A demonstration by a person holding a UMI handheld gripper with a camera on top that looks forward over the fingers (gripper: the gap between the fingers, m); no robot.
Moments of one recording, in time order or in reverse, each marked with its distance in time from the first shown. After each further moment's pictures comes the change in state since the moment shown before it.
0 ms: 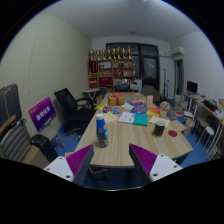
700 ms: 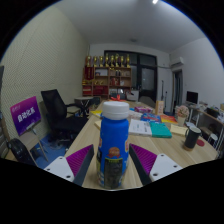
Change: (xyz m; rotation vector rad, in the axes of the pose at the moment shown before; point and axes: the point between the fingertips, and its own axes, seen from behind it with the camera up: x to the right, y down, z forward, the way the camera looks) arm -0.056 0.020 0.344 0.158 0.098 -0.050
